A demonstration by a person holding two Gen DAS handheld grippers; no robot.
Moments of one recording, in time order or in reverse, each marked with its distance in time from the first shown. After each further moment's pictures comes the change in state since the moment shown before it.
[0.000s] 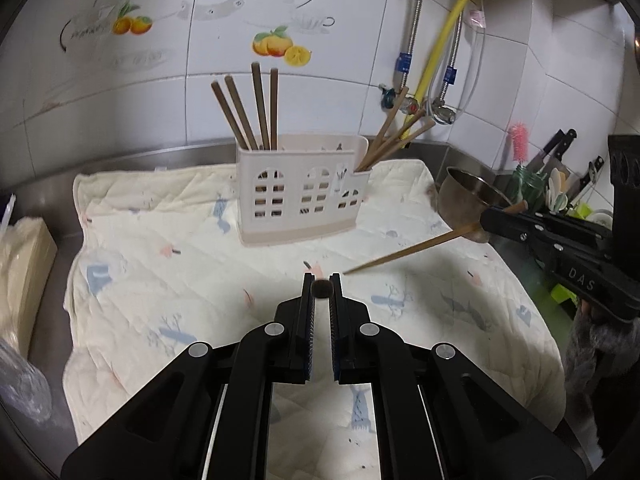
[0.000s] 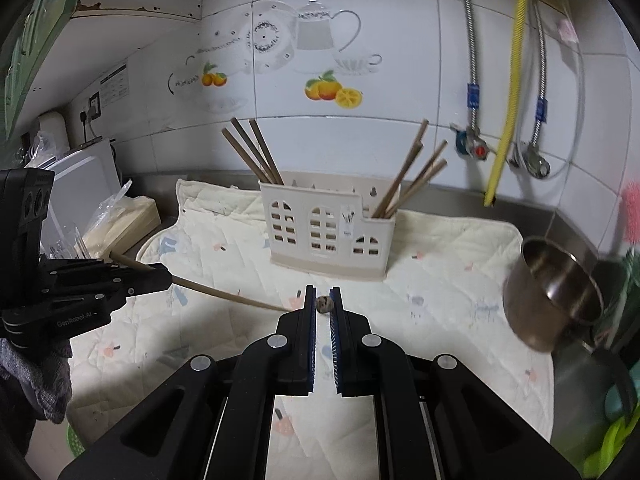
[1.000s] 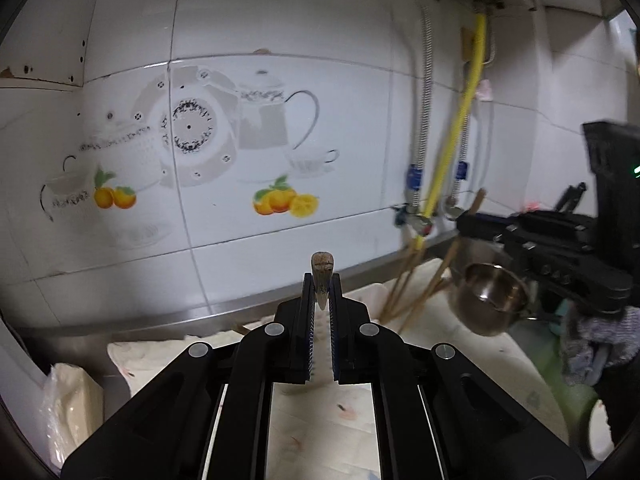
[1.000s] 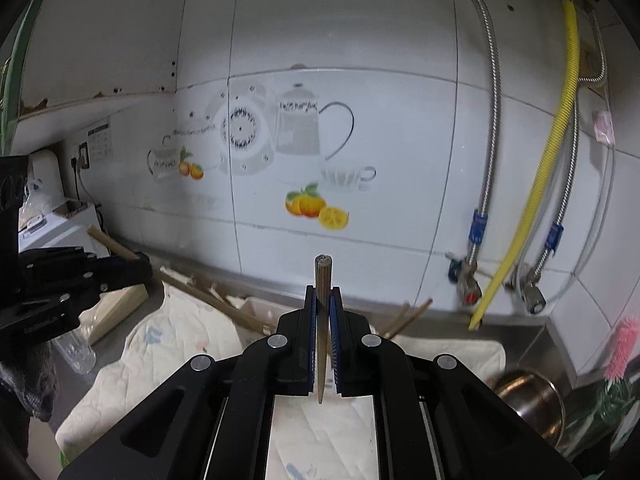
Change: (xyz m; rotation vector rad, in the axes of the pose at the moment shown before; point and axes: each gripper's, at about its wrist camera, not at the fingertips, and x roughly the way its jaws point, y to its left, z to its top) left arm -0.015 -0.001 0.171 0.119 -0.171 0.068; right arm 0.014 -0.034 0.171 -0.049 -0.116 -0.002
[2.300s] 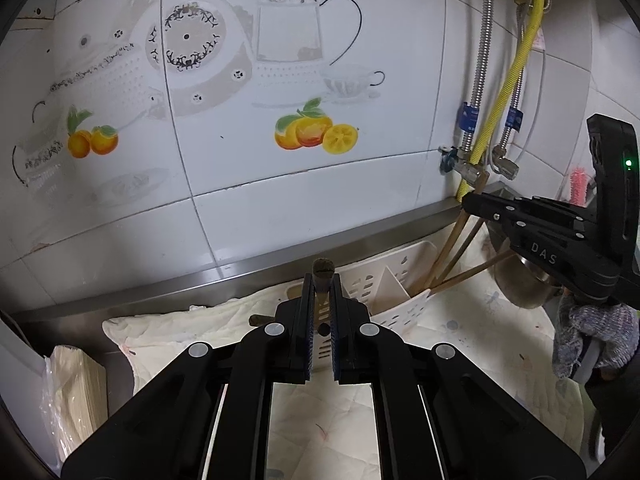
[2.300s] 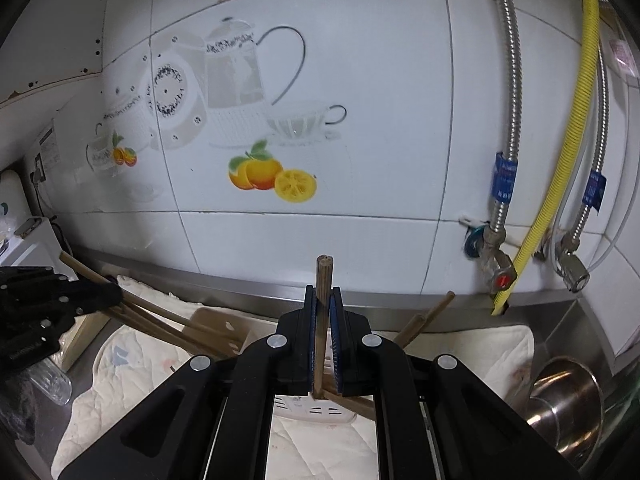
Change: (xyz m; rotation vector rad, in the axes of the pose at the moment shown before) left arm 0.079 0.029 -0.009 -0.016 0.219 0.050; right arm 0.106 -0.034 -0.016 0.123 0.098 -0.039
